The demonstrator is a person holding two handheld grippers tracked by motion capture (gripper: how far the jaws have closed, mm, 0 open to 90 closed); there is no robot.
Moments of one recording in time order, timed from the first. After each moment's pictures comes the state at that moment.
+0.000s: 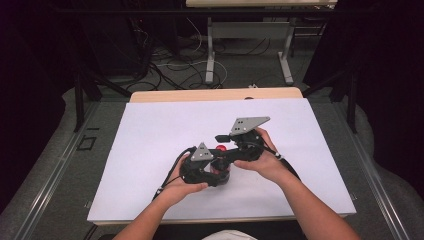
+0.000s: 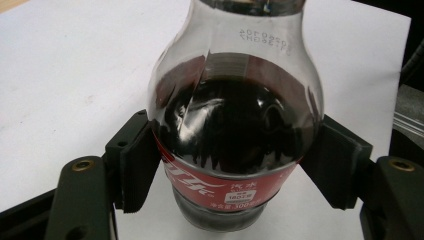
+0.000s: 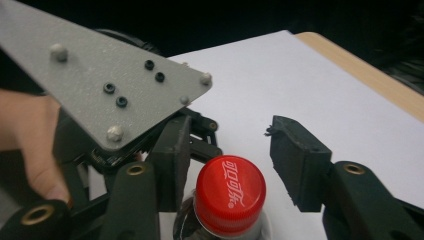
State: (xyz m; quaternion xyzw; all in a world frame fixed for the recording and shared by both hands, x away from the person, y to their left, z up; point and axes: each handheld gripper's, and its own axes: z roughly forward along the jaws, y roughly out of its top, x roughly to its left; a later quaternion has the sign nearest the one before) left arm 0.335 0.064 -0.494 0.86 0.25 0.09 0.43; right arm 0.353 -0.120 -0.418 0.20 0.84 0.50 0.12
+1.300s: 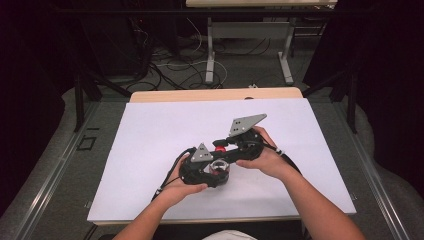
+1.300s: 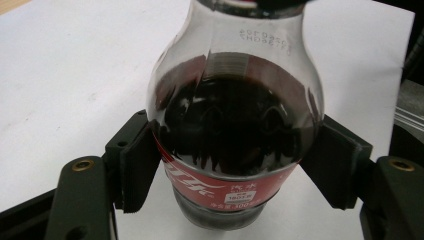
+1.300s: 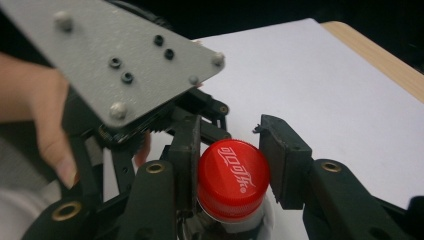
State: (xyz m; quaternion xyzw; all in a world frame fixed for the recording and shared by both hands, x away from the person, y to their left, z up) left arm 0.330 0.064 -0.492 0.86 0.25 0.09 0.43; right arm 0.365 -0.124 -0.419 0.13 0.86 0.49 0.06
